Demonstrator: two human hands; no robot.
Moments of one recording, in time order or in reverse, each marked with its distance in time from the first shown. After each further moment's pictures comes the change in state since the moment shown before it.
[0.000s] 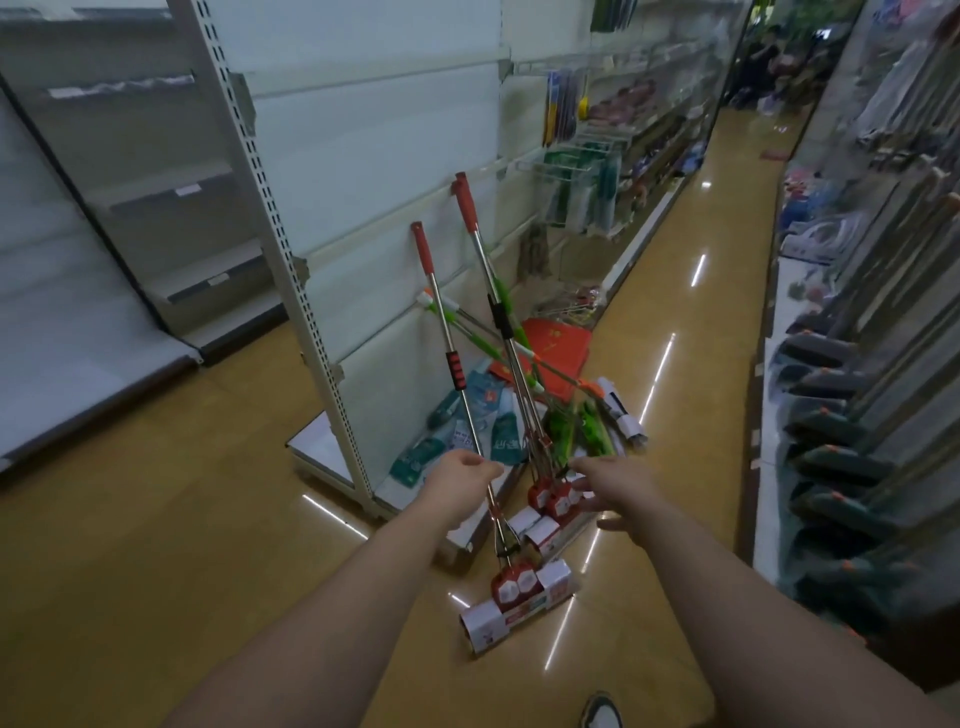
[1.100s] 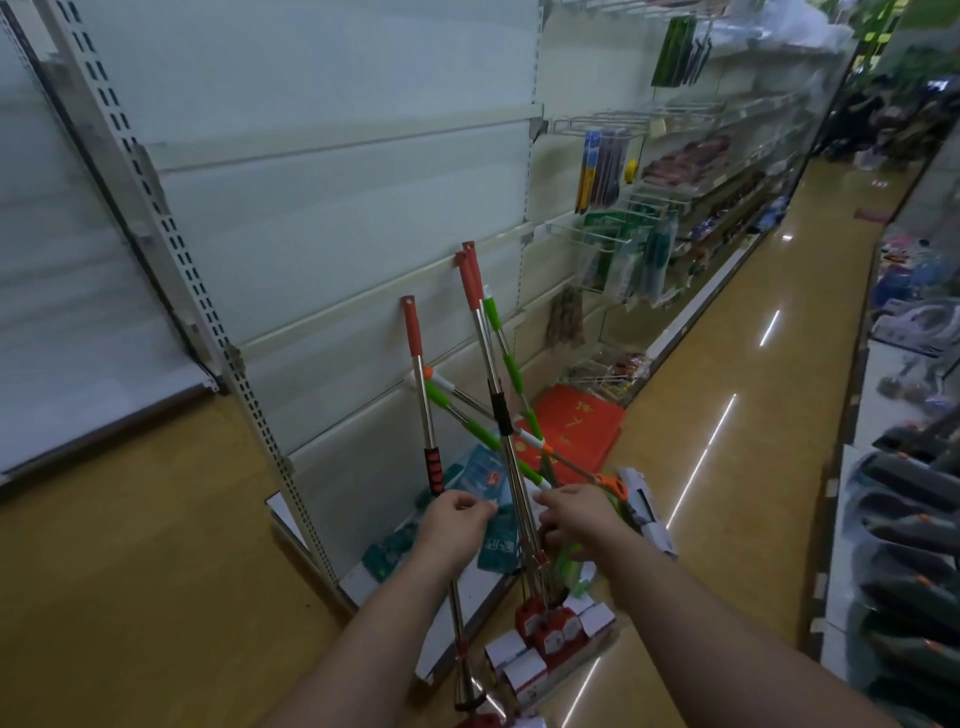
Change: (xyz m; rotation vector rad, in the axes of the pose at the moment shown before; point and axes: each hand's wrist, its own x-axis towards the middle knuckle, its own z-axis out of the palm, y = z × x) left_hand 0.219 0.156 0.064 -0.251 0.226 -0.043; right_hand 0.270 -0.162 -0.053 -0.120 -0.205 -0.067
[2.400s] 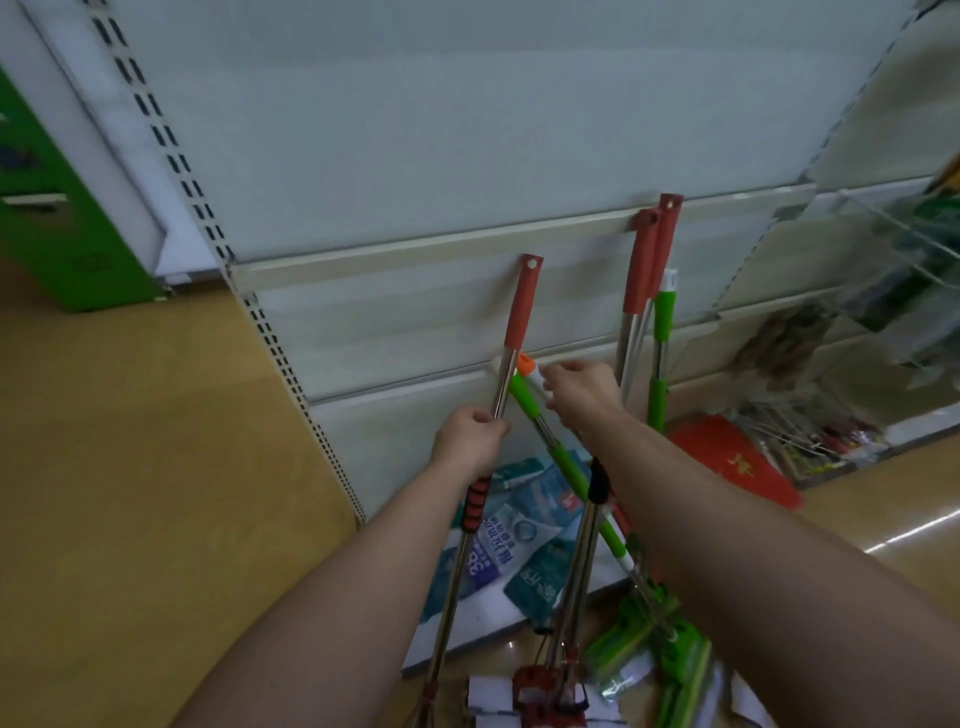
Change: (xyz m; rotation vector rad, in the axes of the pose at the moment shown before) left_hand 0.351 0.042 -0.003 -0.117 0.445 -0.260; right_hand 0.361 -0.212 0.116 -0.250 -0.192 -0.335
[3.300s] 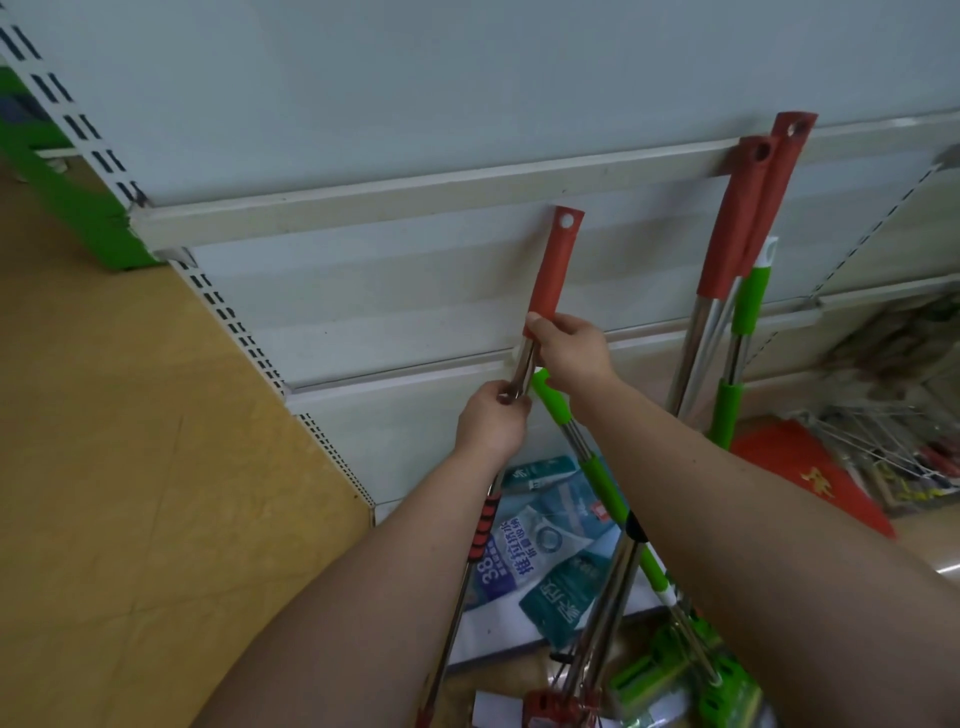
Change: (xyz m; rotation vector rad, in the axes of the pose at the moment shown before) left_hand 0.111 -0.014 0.057 -0.029 0.091 0.040; right_hand 0.121 0.013 0.068 0.216 -0.199 -0.112
